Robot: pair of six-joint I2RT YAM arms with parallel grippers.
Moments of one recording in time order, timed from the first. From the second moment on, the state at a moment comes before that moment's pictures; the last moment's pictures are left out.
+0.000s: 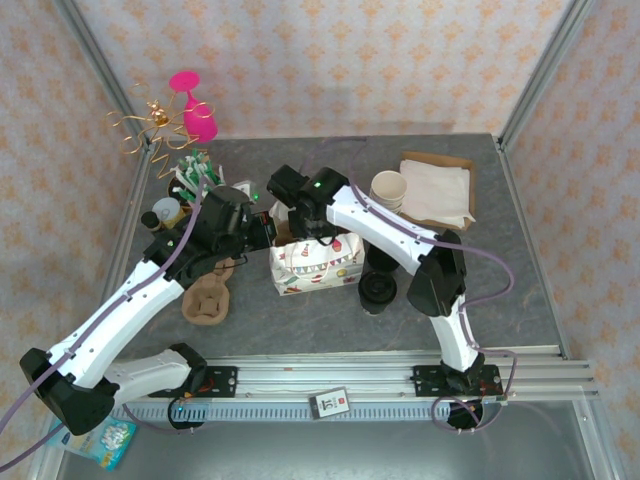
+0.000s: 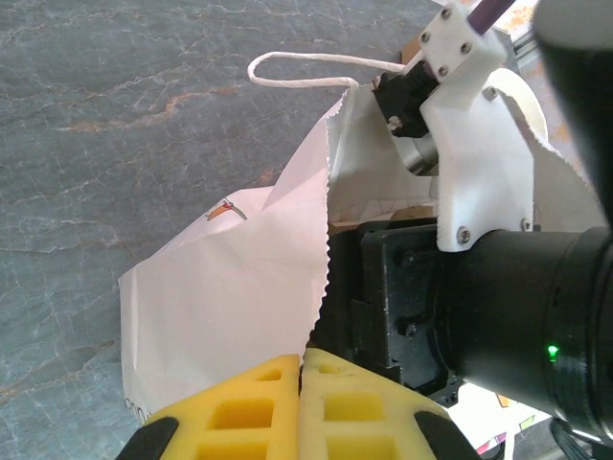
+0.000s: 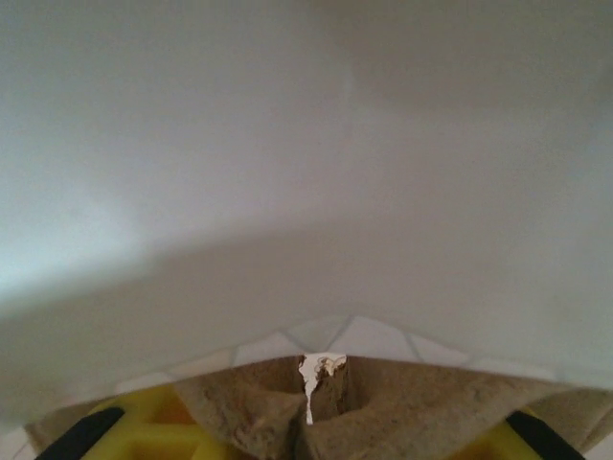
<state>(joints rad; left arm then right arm) -0.56 1.08 1.15 -0.76 -0.02 -0.73 0.90 2.07 2.07 -1.33 0.14 0.74</state>
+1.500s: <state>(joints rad) -0.56 1.06 1.14 -0.79 -0.19 -0.78 0.91 1.97 2.21 -1.36 0.08 0.69</state>
